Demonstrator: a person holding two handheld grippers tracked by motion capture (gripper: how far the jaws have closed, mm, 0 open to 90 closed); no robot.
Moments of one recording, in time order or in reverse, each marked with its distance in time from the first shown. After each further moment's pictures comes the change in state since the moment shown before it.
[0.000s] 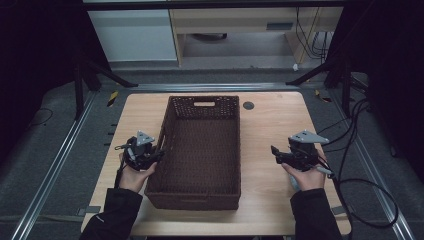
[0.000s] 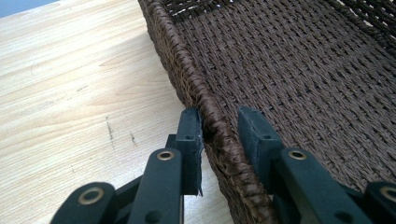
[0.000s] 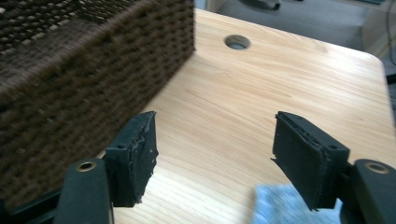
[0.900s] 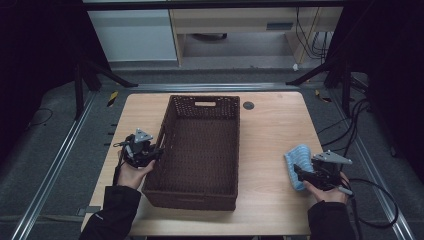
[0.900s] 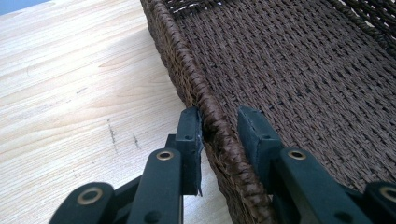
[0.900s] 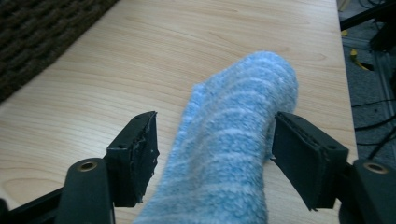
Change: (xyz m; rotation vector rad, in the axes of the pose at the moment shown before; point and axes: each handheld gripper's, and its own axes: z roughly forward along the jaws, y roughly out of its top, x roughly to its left) left arm 0.011 0.003 0.003 0.010 -0.027 0.007; right arm -0.039 -0.071 -0.021 0.108 -0.108 0.113
